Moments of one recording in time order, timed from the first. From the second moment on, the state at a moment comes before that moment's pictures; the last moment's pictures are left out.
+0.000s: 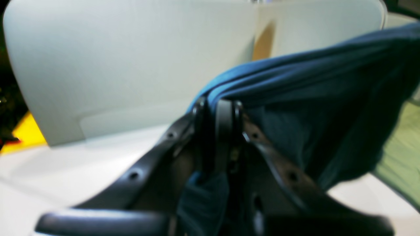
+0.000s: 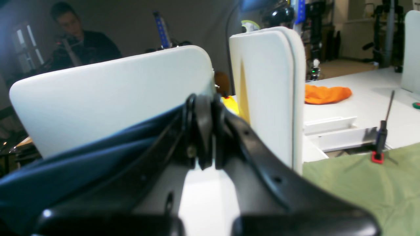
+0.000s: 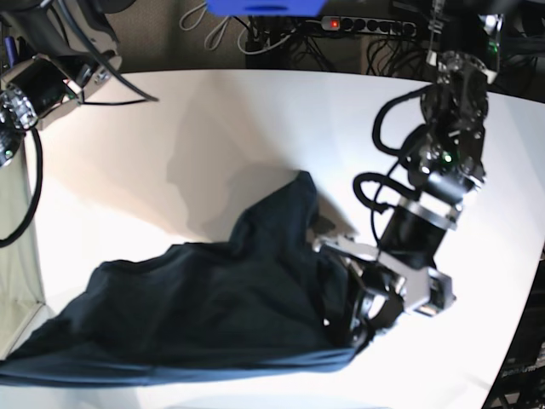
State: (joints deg) left arm -5.1 -17.3 11.5 117.1 -23.6 -2.7 15.3; right arm 20.6 13.0 42.9 117.0 35.7 17.7 -43.6
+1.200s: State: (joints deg) left arm -45.9 1.0 22.3 42.8 -22.3 0.7 23.6; right arm 11.4 13.3 30.2 91.8 32.5 15.0 -42.5
